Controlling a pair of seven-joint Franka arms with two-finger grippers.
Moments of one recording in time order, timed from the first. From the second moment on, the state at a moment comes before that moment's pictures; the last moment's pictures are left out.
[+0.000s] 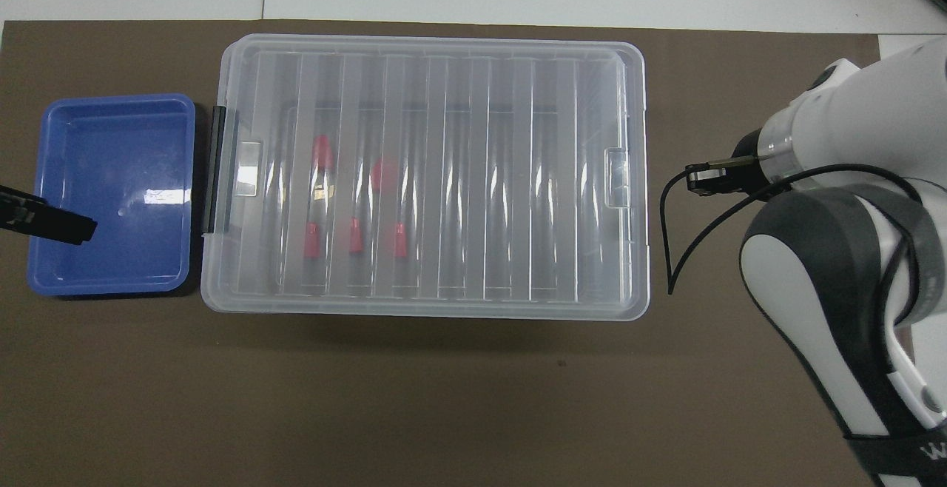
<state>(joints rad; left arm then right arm) -0.03 -0.07 -0.02 -1.63 0.05 1.54 0.32 0.03 0.05 0.12 -1.75 0.02 1.84 0.11</state>
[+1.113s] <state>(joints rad) -0.04 -0.08 -0.04 -1.63 0.05 1.55 0.04 0.02 -0.06 0.00 -1.63 -0.07 1.62 0.16</state>
